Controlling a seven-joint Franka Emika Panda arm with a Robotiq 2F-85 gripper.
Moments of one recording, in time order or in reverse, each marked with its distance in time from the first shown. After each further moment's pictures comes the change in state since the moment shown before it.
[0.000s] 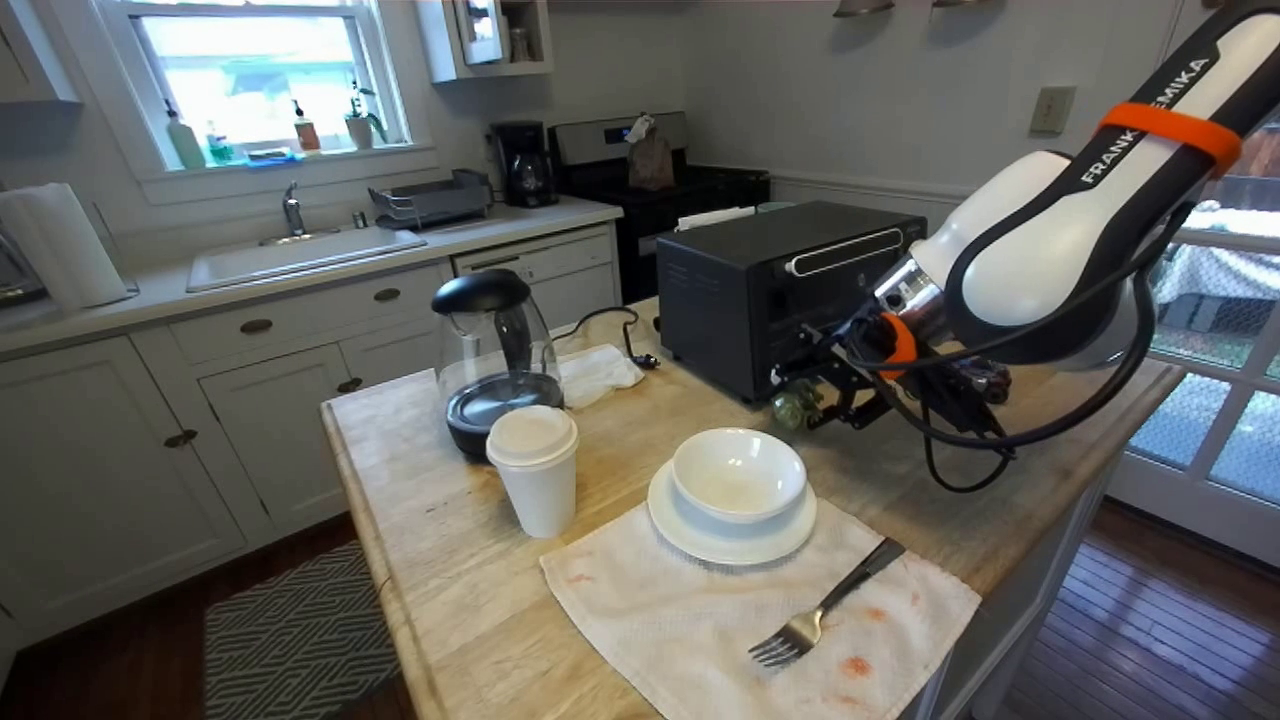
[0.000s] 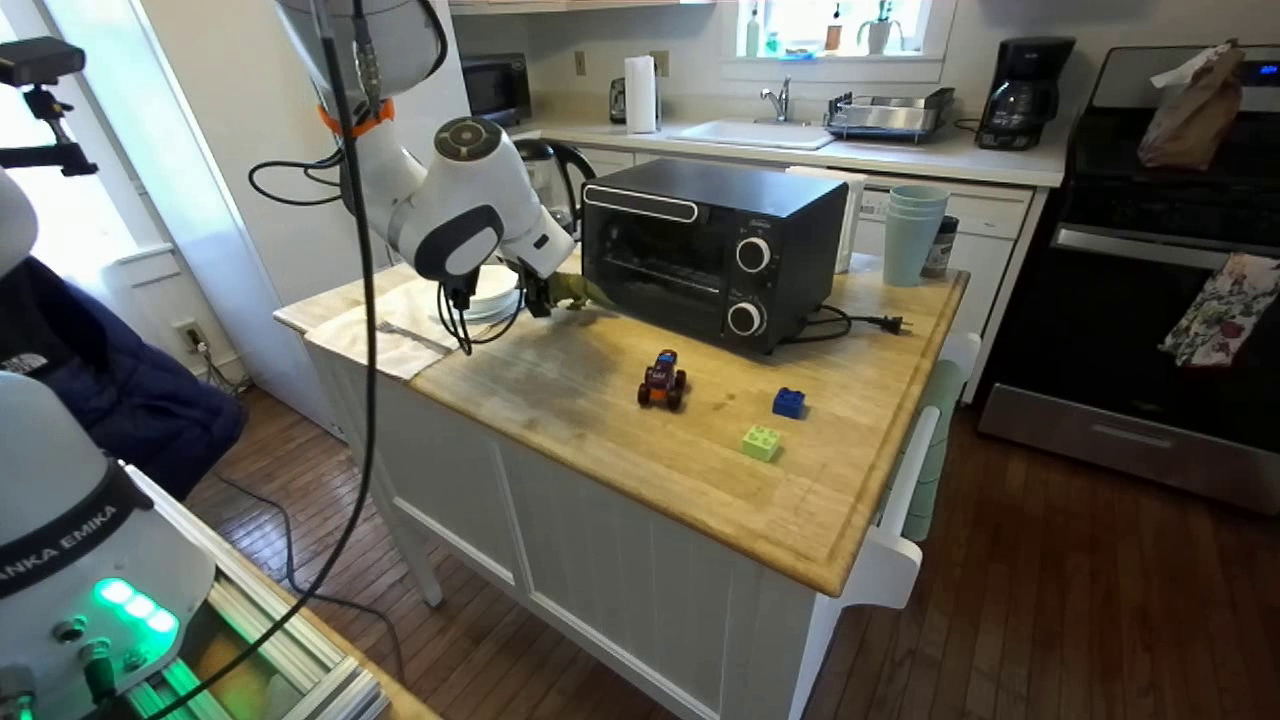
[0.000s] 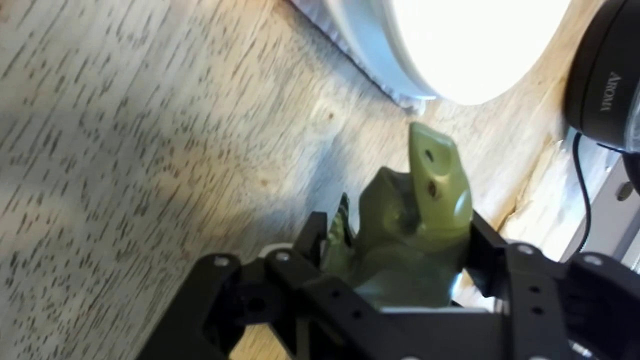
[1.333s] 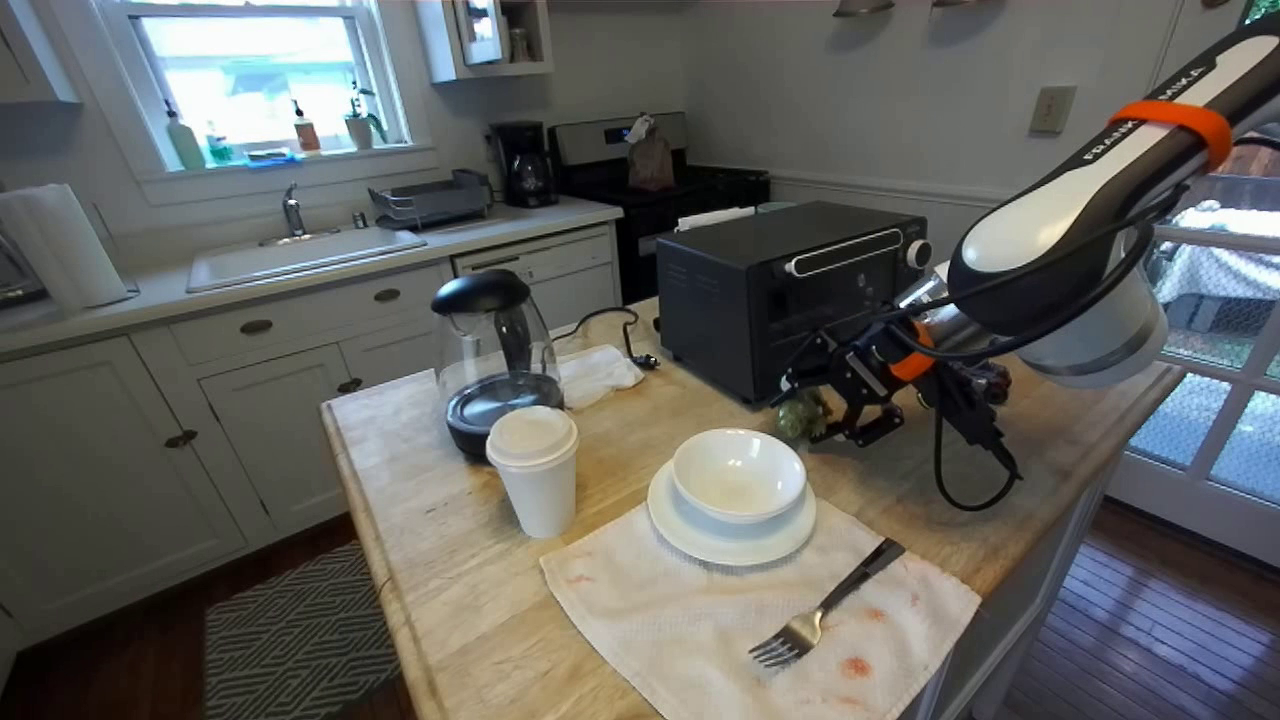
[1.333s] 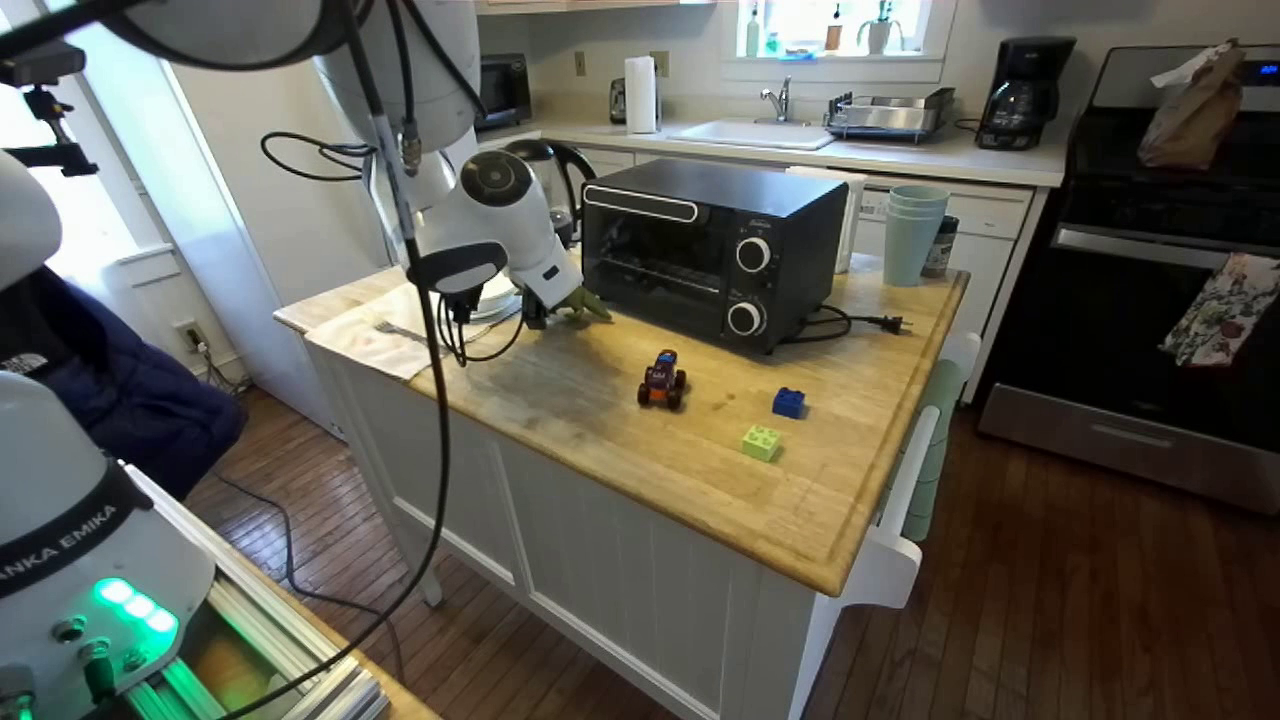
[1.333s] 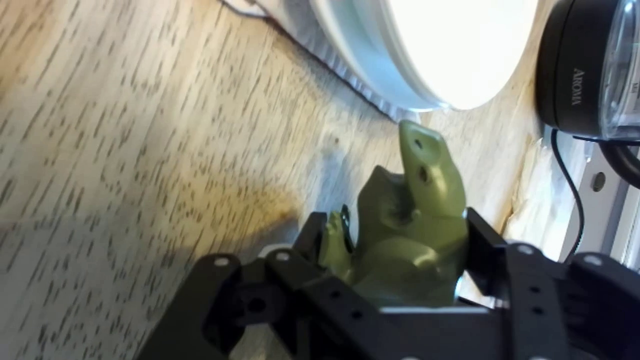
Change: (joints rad) arm -0.248 0.220 0.204 -0.005 0.146 -0.023 -0.227
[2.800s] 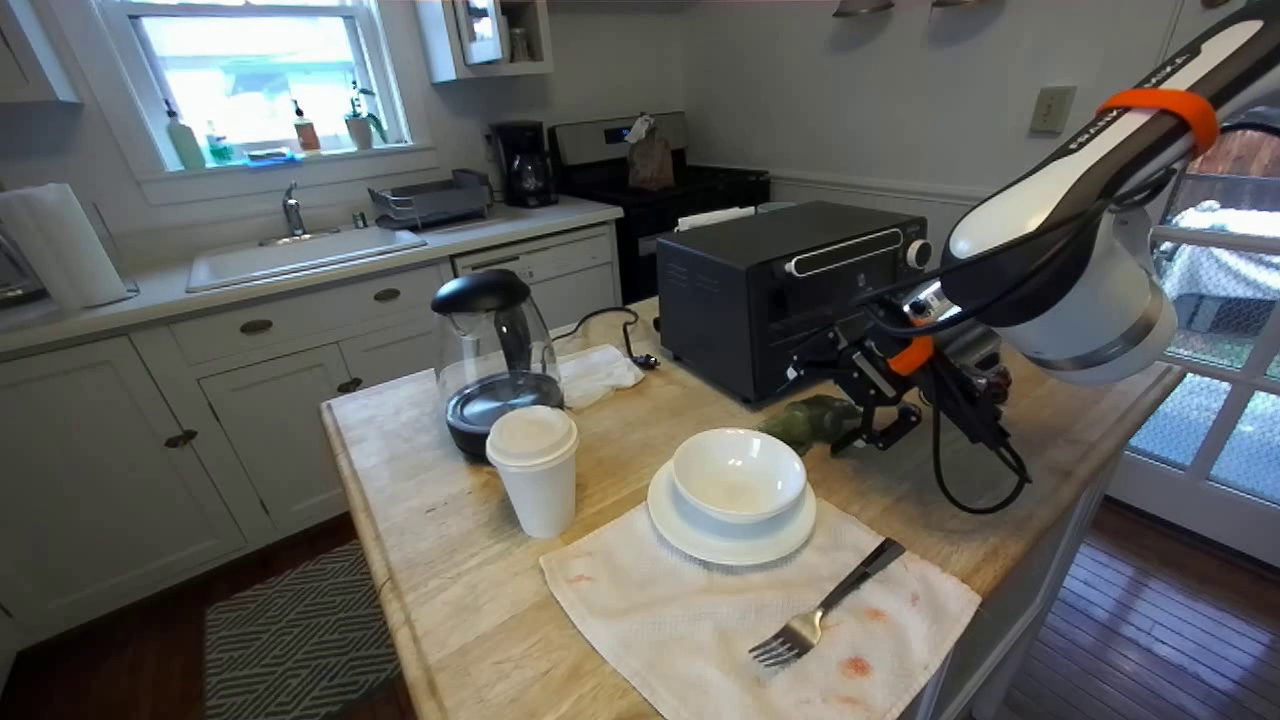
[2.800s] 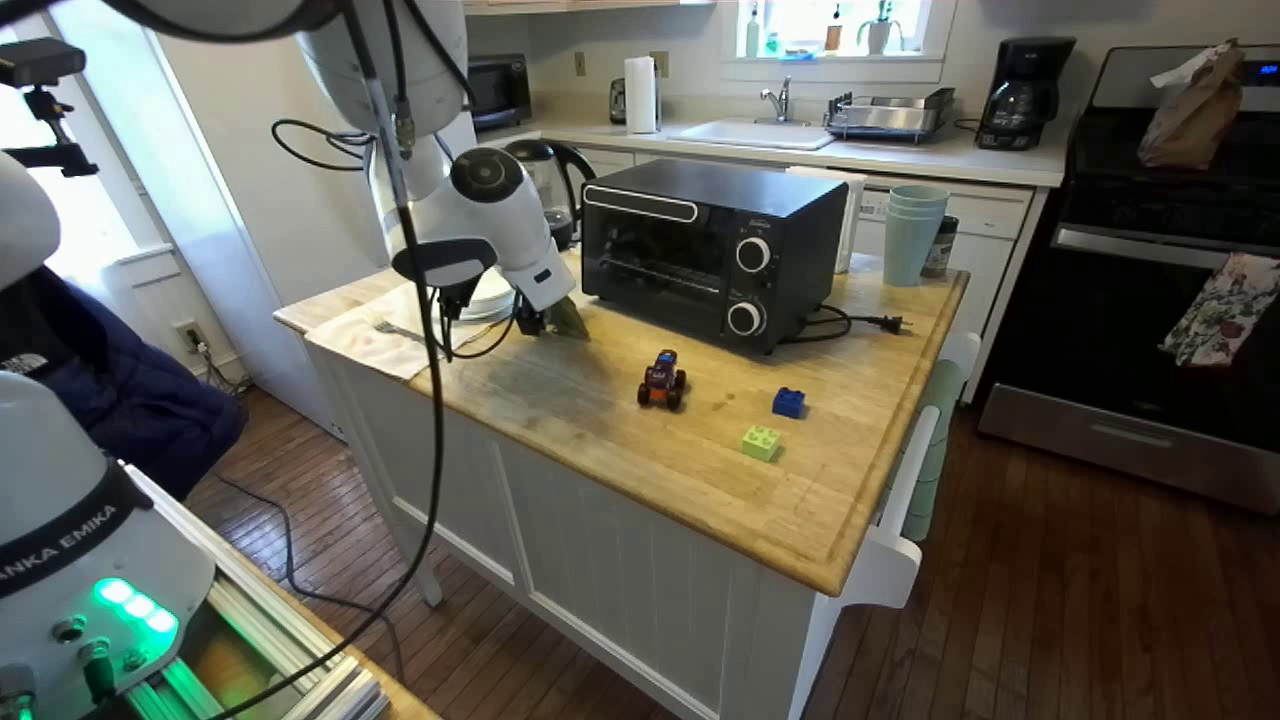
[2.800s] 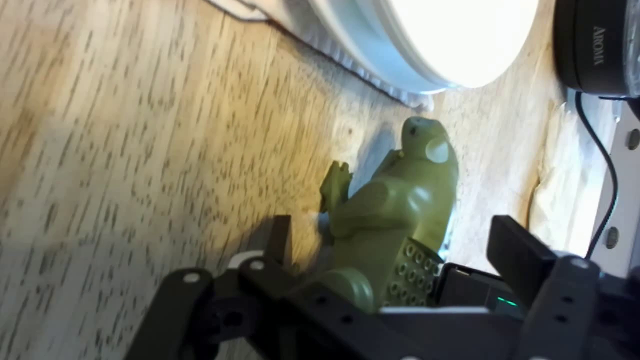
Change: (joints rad) arm 0.018 -0.047 0.009 -0.021 0.160 0.025 0.006
